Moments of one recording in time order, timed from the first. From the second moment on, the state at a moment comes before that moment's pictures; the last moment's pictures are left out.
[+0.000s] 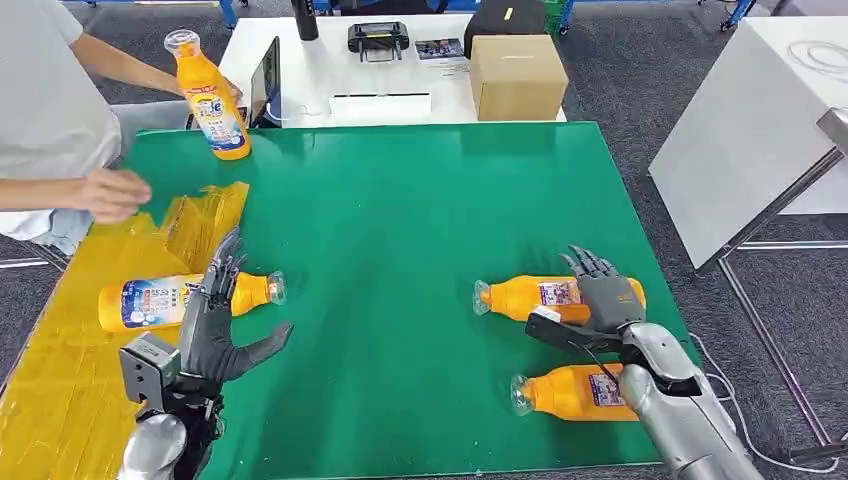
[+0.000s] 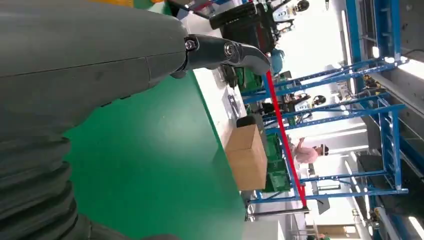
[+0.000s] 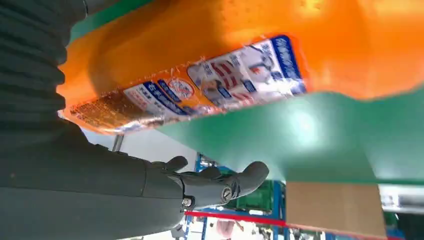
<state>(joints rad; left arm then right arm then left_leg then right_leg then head) 0.00 -0.04 -0.15 -1.64 -0.08 -0.01 -0.49 -0.30 -0.33 0.29 -1.09 0.99 -0.09 -0.07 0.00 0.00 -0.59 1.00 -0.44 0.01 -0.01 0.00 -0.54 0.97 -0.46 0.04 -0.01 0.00</state>
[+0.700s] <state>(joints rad) 0.00 -0.04 -0.15 -1.62 -0.07 -0.02 -0.49 -0.39 -0.43 0.38 -1.00 0.99 0.07 -0.01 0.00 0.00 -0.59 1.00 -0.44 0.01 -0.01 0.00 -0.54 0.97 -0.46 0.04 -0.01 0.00</state>
